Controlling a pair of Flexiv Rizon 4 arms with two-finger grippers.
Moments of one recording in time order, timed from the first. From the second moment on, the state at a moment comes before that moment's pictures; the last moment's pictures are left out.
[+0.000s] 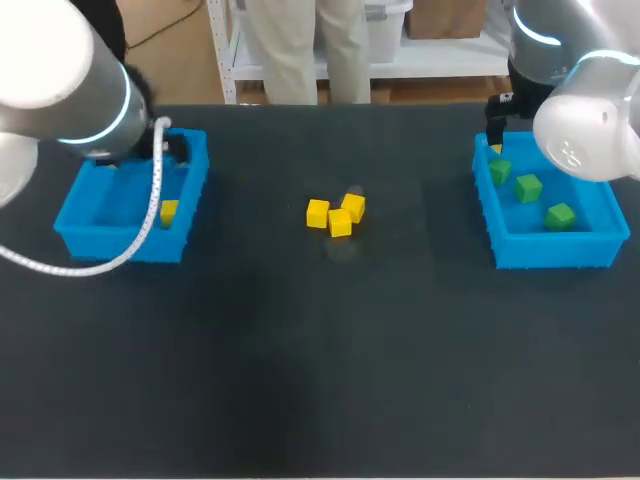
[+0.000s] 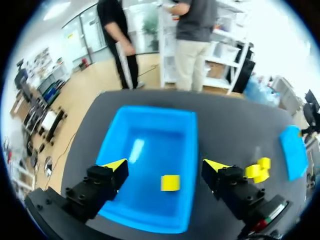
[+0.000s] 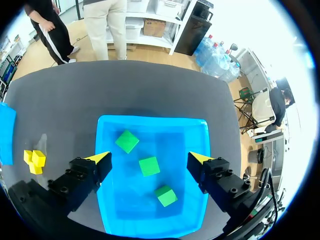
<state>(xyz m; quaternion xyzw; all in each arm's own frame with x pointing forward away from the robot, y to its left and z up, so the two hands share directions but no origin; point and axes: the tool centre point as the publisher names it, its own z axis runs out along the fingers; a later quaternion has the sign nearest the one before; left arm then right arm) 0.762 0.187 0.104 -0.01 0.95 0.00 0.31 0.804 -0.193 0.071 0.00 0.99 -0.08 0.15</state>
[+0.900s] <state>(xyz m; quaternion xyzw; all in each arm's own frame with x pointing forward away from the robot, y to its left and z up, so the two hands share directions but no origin) 0.776 -0.011 0.093 0.39 0.88 -0.03 0.26 0.804 -0.193 0.071 0.00 0.99 -0.08 0.15</state>
